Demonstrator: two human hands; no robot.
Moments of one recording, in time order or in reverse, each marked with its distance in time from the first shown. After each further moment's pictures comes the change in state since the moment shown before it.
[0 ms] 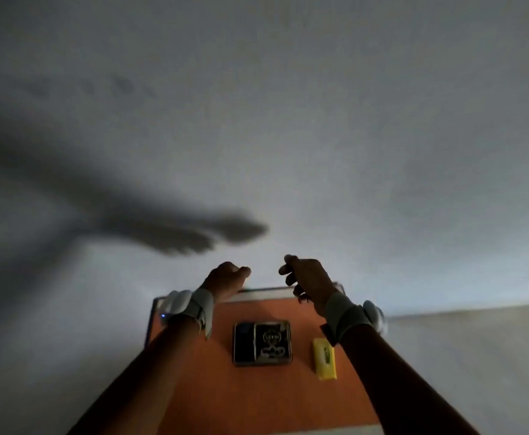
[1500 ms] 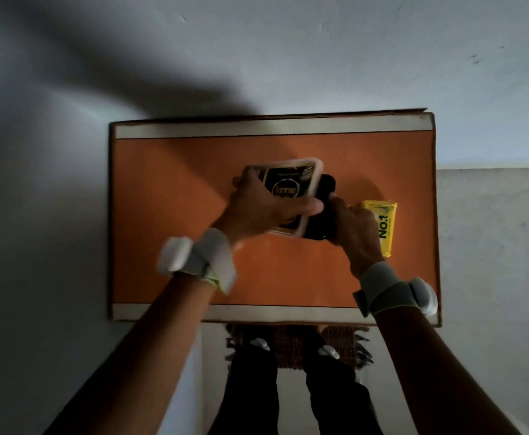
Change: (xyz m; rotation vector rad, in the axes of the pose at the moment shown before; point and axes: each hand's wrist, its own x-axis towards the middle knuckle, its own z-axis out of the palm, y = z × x) left_hand 0.088 -0.124 0.154 -0.254 -0.065 -0.042; right_hand 0.124 0.264 0.060 0.055 0.200 0.222
